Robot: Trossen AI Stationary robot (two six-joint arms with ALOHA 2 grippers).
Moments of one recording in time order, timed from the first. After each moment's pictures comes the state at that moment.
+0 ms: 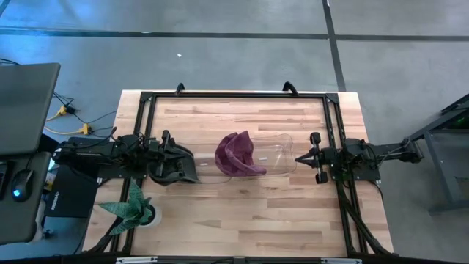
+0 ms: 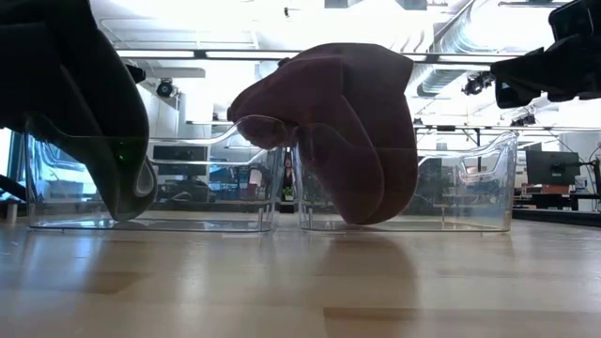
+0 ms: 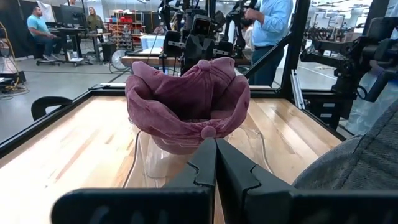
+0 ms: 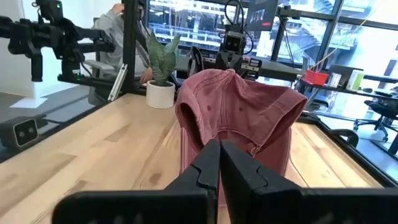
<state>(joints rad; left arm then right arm) -0.04 0.02 0.01 0.01 0.01 -0.03 0.12 0.01 0.01 0.03 0.01 -0.14</state>
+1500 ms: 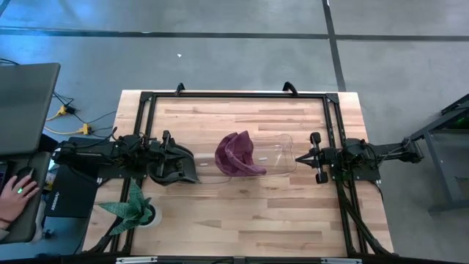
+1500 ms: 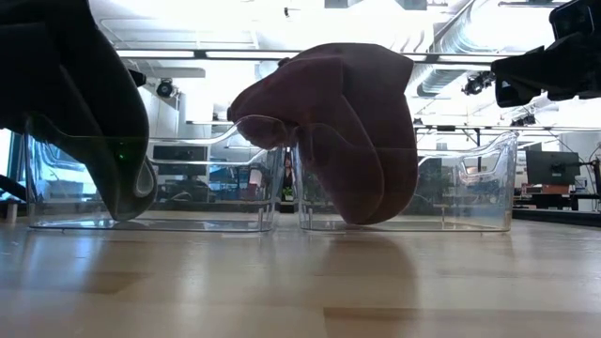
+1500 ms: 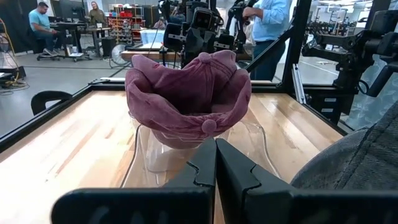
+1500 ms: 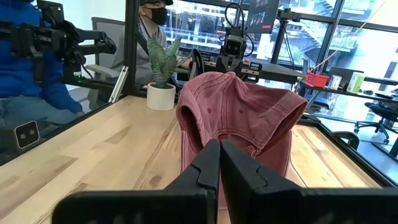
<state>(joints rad) -0.04 0.04 0.01 0.00 0.01 -0.03 0.12 0.01 0.01 0.04 0.00 -0.14</state>
